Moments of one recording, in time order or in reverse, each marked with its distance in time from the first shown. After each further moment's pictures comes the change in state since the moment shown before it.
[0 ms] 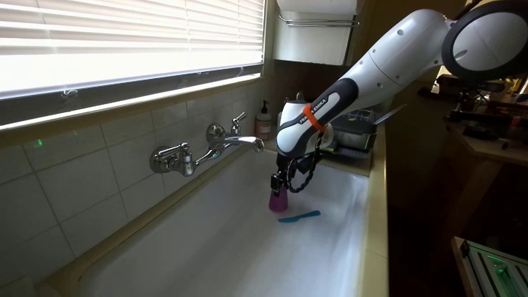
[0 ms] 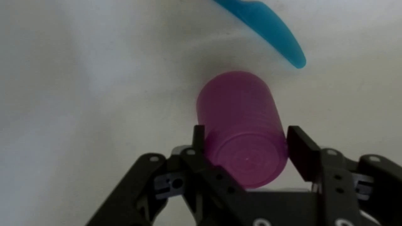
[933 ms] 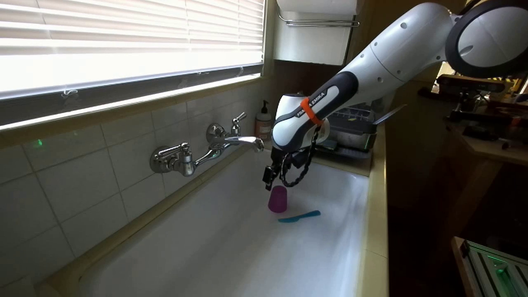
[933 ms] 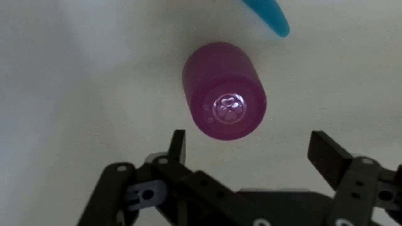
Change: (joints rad) arm 0.008 -0.018 0.014 0.029 -0.005 0.000 0.012
